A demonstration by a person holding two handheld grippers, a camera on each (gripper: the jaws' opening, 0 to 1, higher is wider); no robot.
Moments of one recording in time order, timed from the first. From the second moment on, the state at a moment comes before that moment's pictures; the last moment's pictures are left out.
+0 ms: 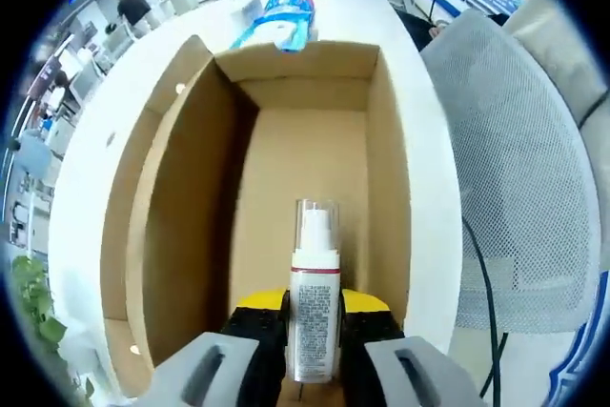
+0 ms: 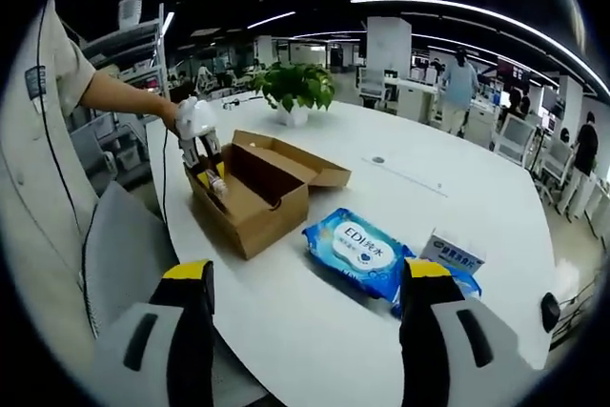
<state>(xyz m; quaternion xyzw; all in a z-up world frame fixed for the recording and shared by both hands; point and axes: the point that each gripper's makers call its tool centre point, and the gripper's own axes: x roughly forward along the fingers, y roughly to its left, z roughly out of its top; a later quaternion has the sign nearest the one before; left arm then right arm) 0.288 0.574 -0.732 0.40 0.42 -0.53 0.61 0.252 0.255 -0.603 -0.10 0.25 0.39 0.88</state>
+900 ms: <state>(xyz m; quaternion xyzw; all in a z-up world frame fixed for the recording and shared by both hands) 0.278 0.502 -0.672 0.38 0.32 -0.59 0.64 0.251 0.321 -0.600 -0.14 0.23 0.48 0.83</state>
